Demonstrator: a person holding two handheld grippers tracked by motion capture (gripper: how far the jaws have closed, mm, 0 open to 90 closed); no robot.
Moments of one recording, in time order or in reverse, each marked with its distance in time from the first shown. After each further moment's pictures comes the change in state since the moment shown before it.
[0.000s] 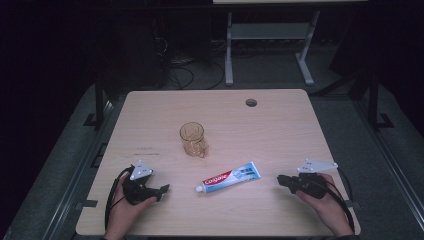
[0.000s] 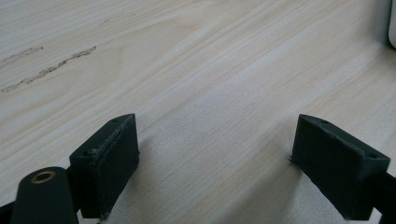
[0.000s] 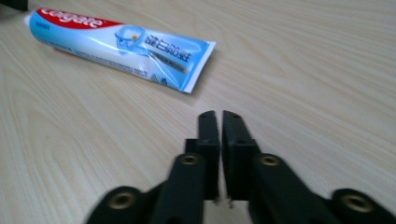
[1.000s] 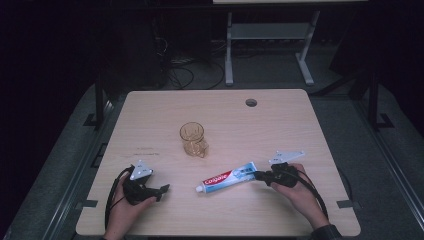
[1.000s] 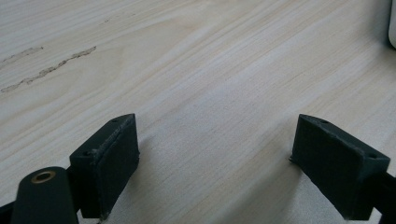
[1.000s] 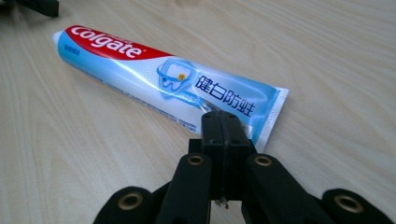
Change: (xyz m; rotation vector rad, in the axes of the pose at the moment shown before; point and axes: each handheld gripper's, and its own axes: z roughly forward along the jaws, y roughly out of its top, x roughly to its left) left arm 0.000 0.000 0.000 0.001 0.000 0.000; right arm 0.026 0.040 0.054 0.065 0.106 -0.049
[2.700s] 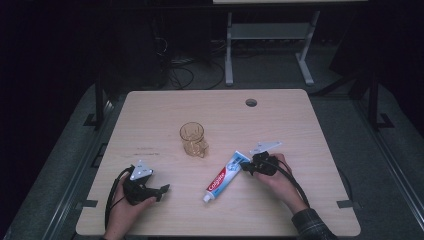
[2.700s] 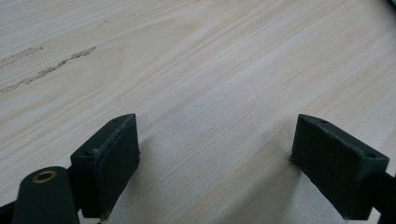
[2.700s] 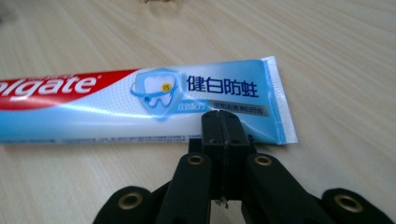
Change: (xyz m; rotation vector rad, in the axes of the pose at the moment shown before) left arm 0.000 0.000 0.000 0.003 0.001 0.001; right arm -0.004 0.032 0.048 0.045 -0.055 -0.023
